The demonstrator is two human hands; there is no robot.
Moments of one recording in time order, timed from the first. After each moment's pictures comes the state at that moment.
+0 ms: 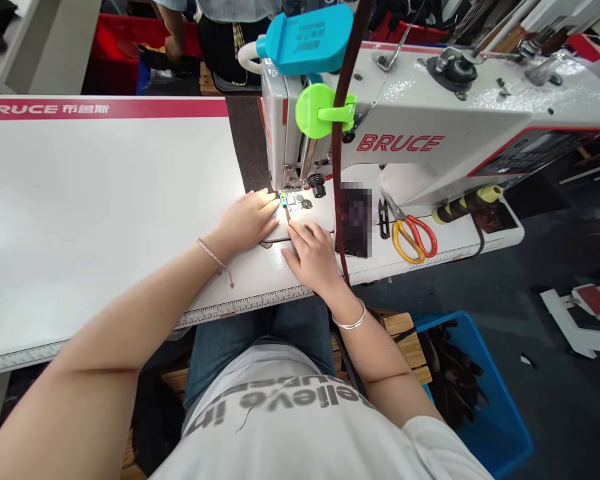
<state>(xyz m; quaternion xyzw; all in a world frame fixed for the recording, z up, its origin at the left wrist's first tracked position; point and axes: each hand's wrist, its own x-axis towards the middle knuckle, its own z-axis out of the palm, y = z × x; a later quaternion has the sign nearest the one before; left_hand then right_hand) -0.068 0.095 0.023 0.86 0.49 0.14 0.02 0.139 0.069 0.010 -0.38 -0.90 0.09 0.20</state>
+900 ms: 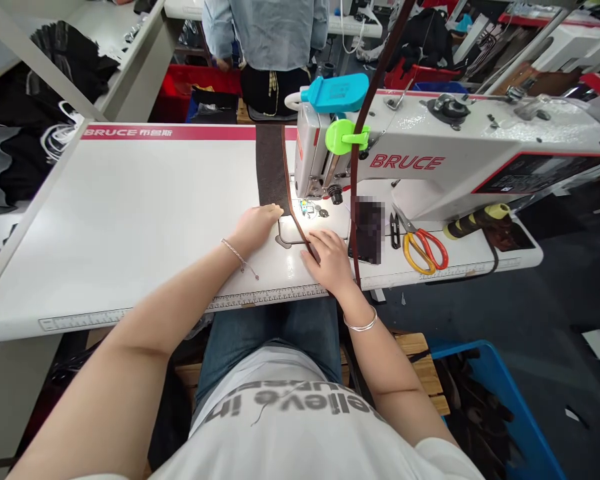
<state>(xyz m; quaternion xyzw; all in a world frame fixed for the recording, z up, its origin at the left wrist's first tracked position) -0.085 0.076 0.019 0.77 0.63 0.09 0.00 0.142 0.065 0.008 -0.37 -0.88 0.11 0.28</state>
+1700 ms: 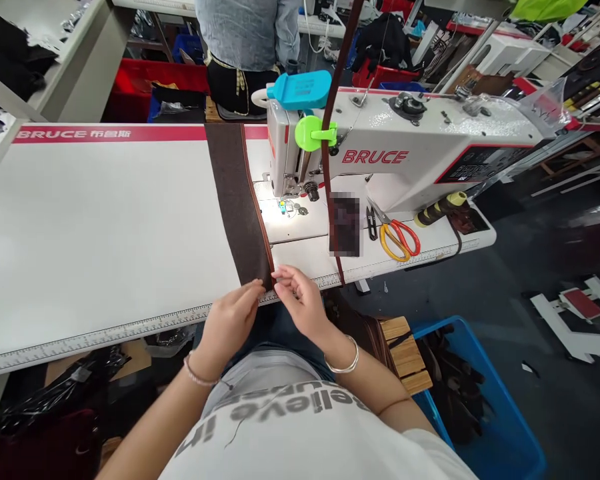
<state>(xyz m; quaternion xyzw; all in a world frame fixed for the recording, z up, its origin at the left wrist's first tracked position) -0.031 -0.088 0.019 0.74 0.60 0.30 0.04 0.133 -0.026 0.019 -0.39 -0.63 0.55 0.37</state>
